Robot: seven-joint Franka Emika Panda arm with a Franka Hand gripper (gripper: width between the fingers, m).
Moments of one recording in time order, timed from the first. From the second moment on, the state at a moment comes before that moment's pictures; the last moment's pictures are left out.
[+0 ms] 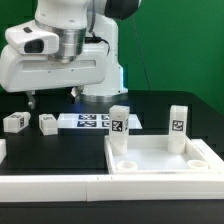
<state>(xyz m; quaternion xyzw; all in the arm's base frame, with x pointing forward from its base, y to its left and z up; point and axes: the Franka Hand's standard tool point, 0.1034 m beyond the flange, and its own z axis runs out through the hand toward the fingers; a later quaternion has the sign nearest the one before) 0.446 -0.114 0.075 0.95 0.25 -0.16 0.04</state>
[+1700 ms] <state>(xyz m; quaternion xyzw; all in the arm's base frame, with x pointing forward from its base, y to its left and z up) 0.374 -0.137 0.029 0.88 0.18 -0.44 0.07</state>
